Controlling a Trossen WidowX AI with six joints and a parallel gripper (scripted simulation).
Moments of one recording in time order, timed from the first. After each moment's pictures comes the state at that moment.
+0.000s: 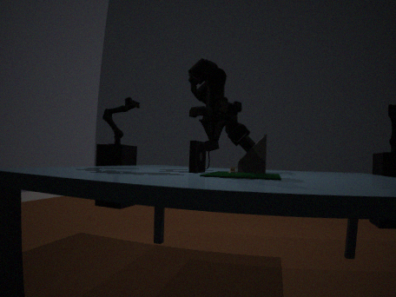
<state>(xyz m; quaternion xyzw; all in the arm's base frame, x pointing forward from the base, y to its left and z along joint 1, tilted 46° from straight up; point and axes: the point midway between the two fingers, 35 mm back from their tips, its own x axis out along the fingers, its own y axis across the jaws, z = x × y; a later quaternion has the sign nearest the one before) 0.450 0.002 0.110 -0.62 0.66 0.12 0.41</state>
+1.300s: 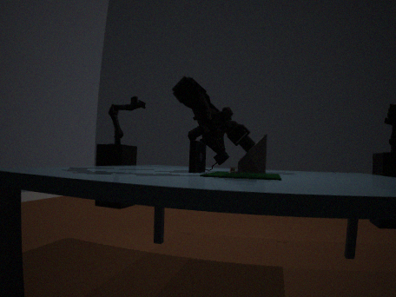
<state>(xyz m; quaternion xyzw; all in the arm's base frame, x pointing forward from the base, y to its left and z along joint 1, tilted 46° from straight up) 0.442 -0.019 0.075 -0.51 0.63 0.30 0.50</state>
